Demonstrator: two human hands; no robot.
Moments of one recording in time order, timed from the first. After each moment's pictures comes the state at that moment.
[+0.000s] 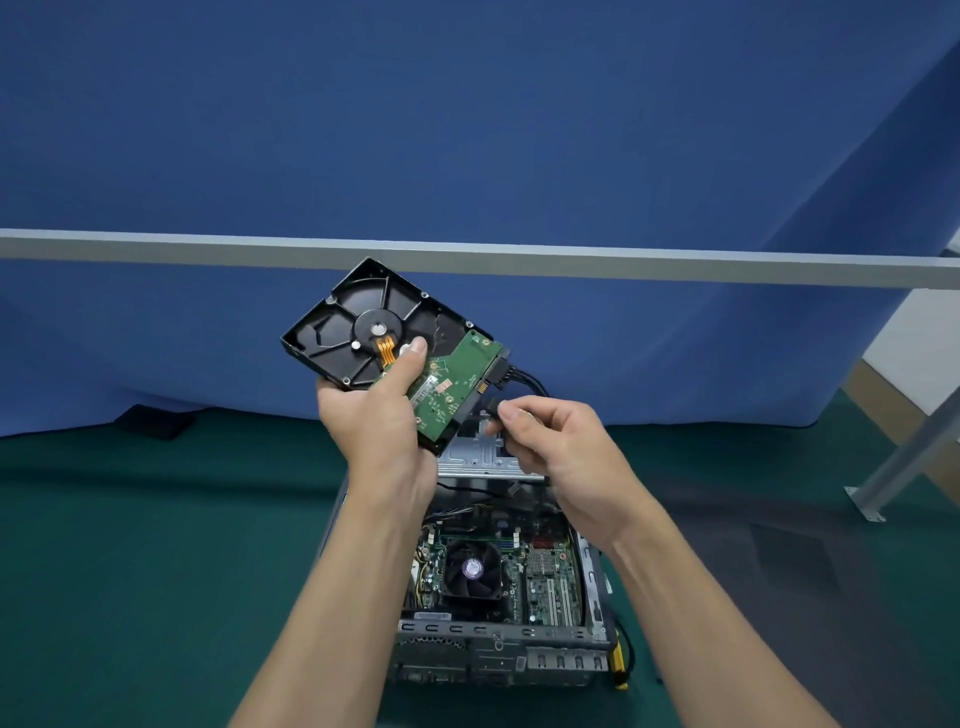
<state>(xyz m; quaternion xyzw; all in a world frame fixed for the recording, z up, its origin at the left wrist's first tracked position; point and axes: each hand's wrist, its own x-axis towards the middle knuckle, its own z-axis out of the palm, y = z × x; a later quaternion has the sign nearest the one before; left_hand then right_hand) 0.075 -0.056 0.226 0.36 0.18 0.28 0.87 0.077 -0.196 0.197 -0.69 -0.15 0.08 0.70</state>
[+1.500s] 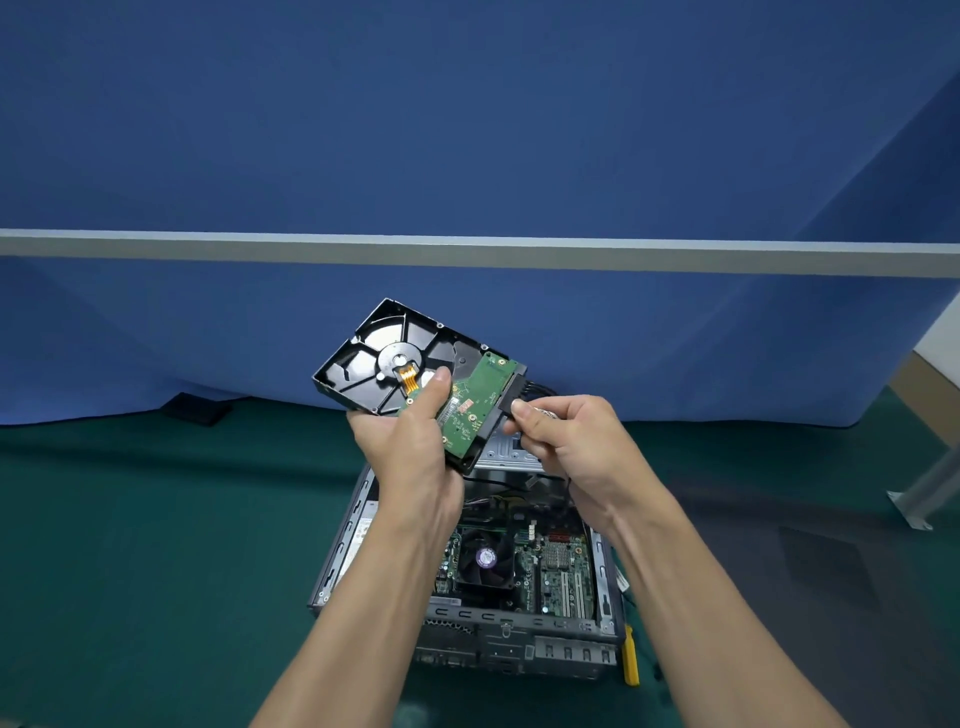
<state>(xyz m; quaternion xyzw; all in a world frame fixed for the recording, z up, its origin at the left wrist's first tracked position) 0.065 -0.075 0.204 0.34 0.20 0.27 0.88 0.084 -0.199 0.194 -0.68 -0.09 0.09 0.72</state>
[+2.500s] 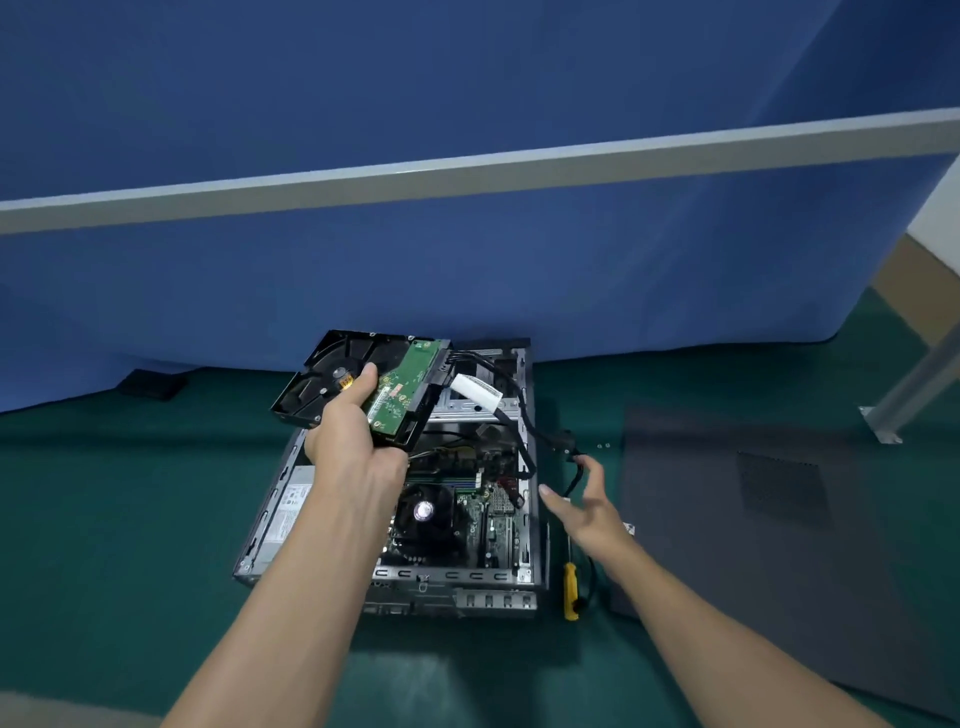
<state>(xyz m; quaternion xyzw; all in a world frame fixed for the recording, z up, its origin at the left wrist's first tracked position) 0.093 -0.126 0.164 0.33 0.36 0.13 0.86 0.114 -0.332 -0.029 -0.82 0.07 0.21 0.53</state>
